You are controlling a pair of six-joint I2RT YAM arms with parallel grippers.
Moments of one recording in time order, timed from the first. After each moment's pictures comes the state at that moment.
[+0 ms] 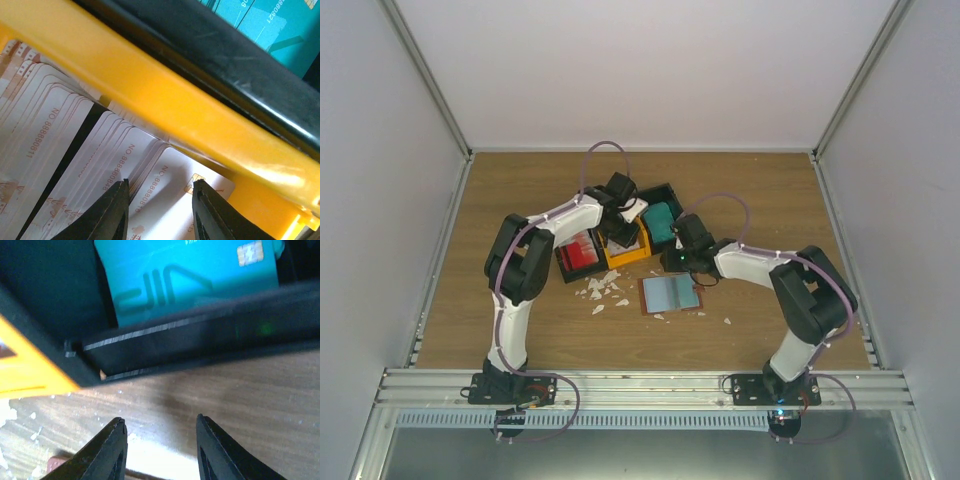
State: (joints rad) left arm -0.52 2.09 1.57 -0.70 0.14 0.05; right arm 0.59 1.70 0.88 -0.15 -0.08 0.50
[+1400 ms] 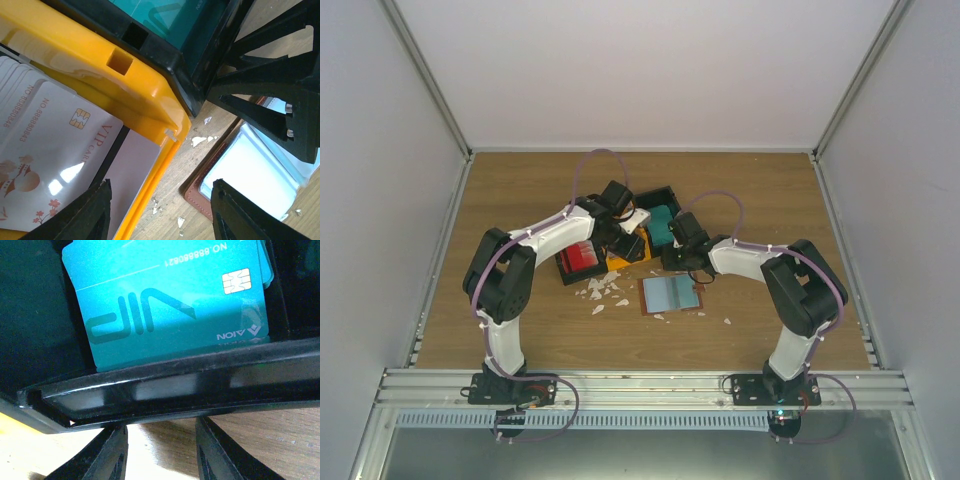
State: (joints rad) left arm -0.56 1.89 1.39 -0.70 0.31 0.01; right arm 0.59 1.78 0.95 -0.19 -0.03 0.48
